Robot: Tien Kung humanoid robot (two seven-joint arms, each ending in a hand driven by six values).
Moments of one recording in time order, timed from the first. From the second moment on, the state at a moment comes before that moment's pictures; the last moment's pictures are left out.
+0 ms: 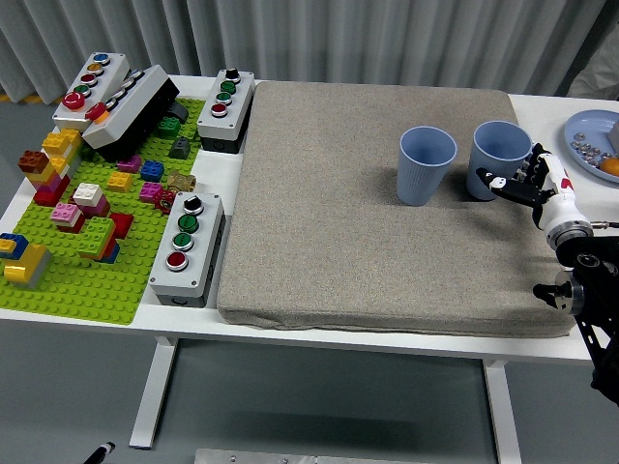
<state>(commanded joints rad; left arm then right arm) -0.10 0.10 -1.09 -0.18 1.03 -0.17 0.03 0.55 -0.12 1.16 0.86 -1.08 -0.21 0.10</state>
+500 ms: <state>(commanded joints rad) -0.10 0.10 -1.09 -0.18 1.03 -0.17 0.03 0.59 -0.15 1.15 0.90 -1.17 -0.24 0.07</state>
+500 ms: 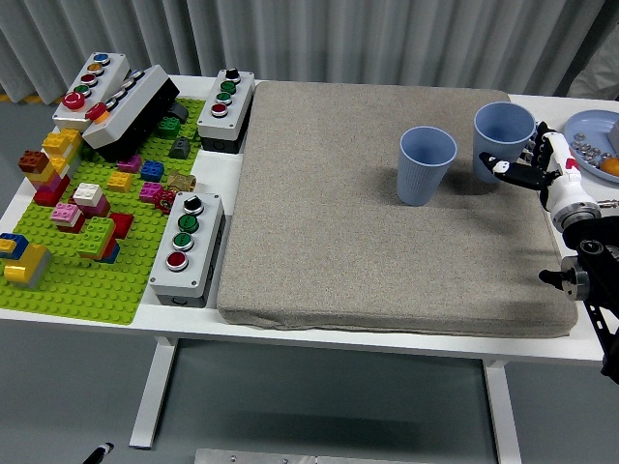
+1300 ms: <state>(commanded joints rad) -0.10 0.10 -1.10 -0.18 1.03 -0.17 0.03 0.62 -0.15 1.11 0.97 -1.47 -0.31 -0.02</state>
